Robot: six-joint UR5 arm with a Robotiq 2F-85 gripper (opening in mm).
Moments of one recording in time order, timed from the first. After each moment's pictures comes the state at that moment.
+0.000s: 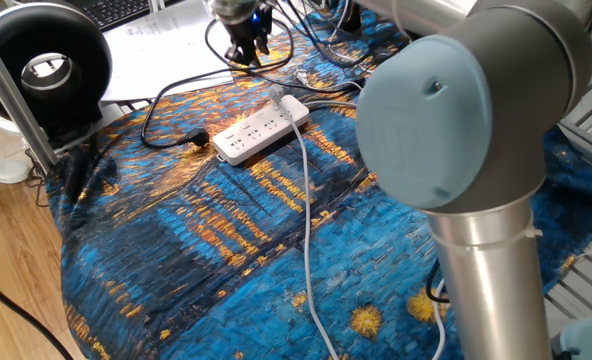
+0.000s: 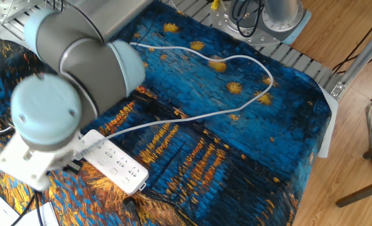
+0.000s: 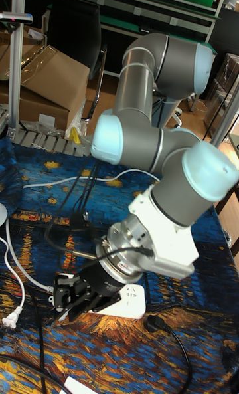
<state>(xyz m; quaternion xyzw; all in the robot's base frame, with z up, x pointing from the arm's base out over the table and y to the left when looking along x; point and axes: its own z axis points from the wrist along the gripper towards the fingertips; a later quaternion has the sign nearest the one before) 0.767 -0.056 0.077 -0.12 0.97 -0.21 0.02</state>
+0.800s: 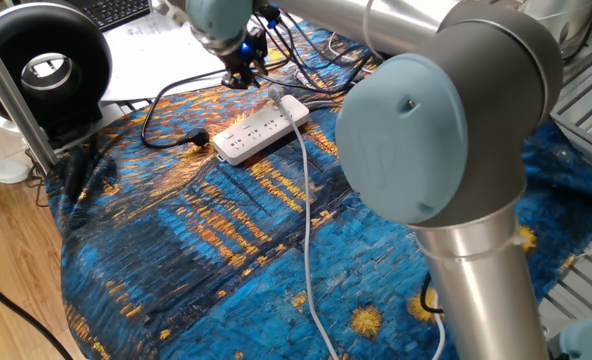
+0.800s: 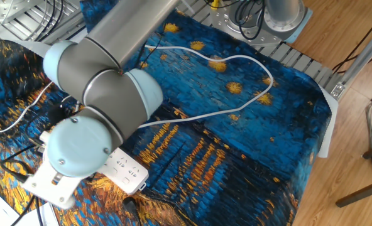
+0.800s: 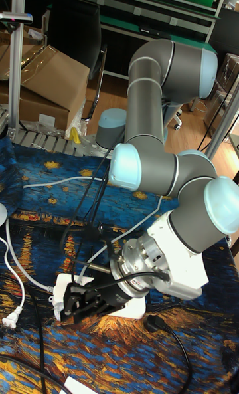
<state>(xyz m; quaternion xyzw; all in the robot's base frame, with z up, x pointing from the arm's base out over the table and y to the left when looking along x) 0.749 -0.050 0.050 -0.13 0.96 -0.25 -0.01</state>
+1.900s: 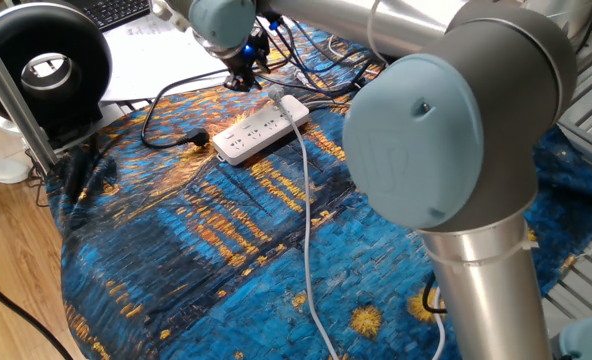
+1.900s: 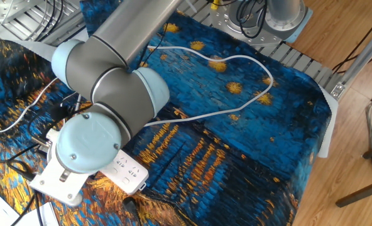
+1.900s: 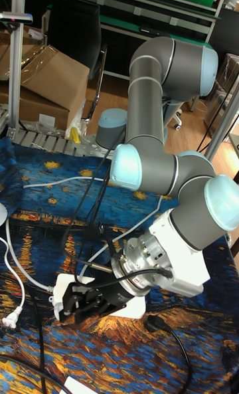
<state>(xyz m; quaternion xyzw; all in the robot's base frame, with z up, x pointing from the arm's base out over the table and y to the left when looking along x) 0.756 -0.047 0.047 -0.13 0.96 -0.26 0.01</state>
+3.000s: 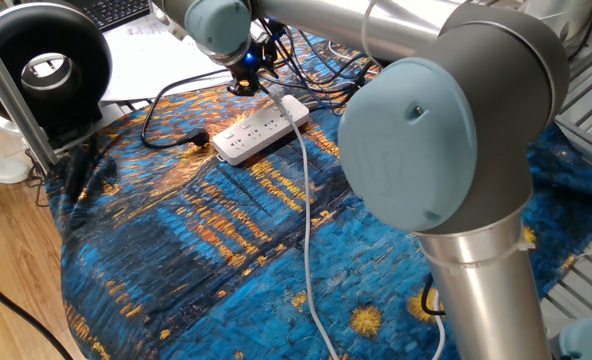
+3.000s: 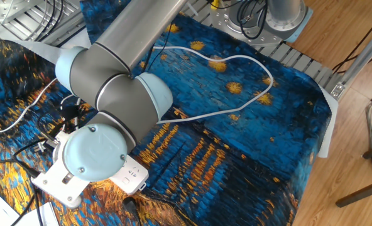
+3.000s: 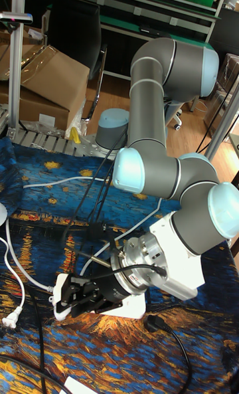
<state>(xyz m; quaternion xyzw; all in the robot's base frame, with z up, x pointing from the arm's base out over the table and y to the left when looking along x) 0.737 -0.052 0.045 -0.06 0.96 -0.27 0.00</state>
